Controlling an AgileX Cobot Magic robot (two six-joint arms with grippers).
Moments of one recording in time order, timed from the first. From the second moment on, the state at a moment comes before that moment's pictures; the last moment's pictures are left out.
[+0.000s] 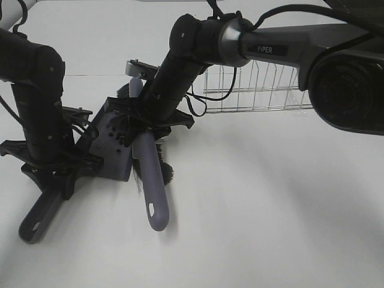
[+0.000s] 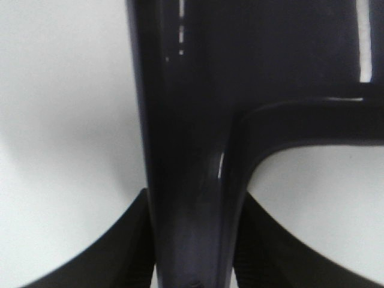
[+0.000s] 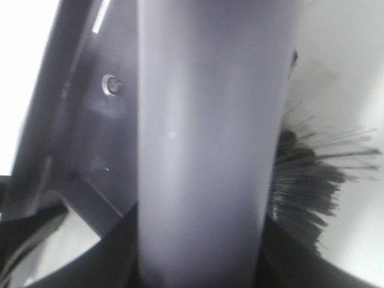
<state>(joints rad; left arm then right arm) -0.34 2.13 -1.29 0.00 1.01 -0.15 0.55 2.54 -2.07 0.48 0.96 0.04</state>
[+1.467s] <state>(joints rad) -0.34 2.13 -1.29 0.02 1.03 -0.13 0.55 2.49 -2.45 -0.06 1.23 0.09</state>
